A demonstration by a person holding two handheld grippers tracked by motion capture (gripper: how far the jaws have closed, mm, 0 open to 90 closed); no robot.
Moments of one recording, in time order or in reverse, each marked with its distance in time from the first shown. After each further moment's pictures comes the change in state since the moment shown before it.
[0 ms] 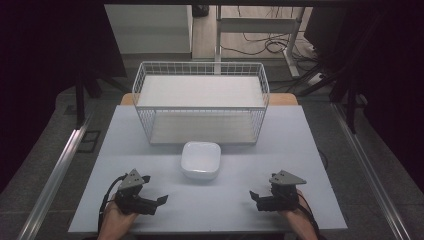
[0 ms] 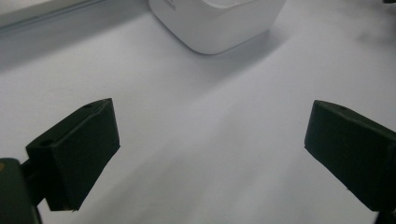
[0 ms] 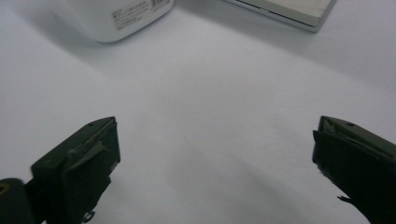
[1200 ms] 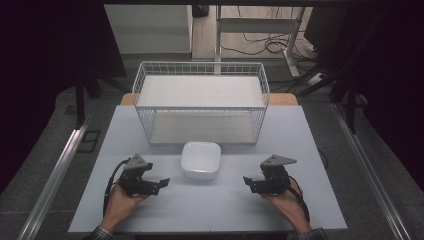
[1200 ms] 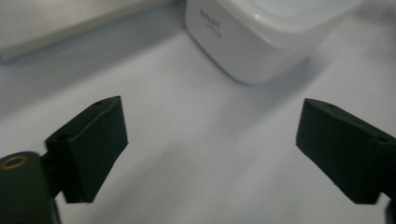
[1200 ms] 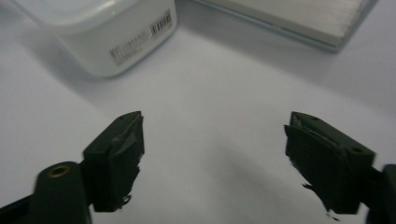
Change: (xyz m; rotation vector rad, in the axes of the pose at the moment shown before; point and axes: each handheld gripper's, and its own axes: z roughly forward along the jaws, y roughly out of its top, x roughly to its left) left arm 0.033 0.035 0.018 0.013 0.018 -0.044; right arm -0.011 0.043 0.026 0.067 0.078 0.071
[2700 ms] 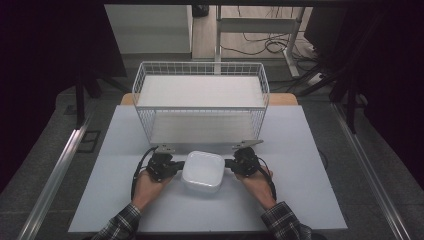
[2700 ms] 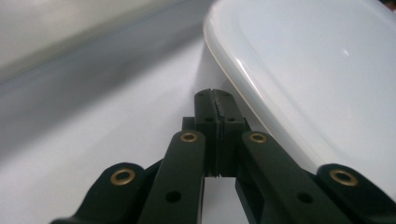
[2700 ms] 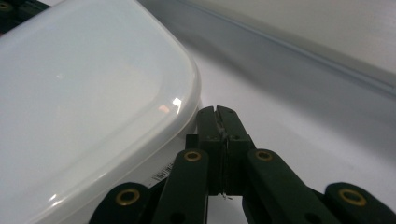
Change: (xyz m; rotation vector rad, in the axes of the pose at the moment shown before) left arm -0.021 0.033 0.059 0.097 -0.083 -0.003; right arm 0.021 0.047 0.072 0.064 0.149 0.004
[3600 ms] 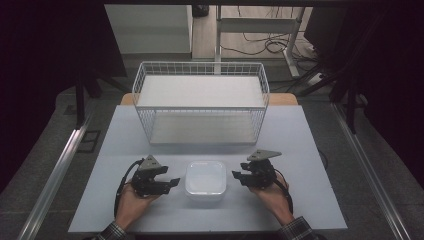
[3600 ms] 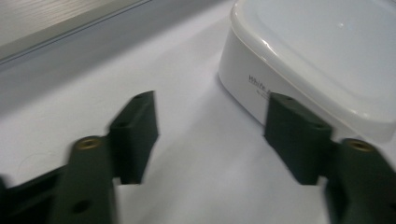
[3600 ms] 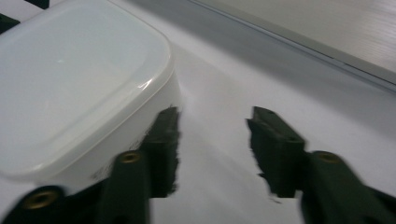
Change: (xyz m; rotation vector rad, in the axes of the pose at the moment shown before) left arm -0.011 -0.036 -0.041 -0.053 0.043 0.046; right arm 0.004 -0.031 -0.052 -0.064 -0.050 -0.057
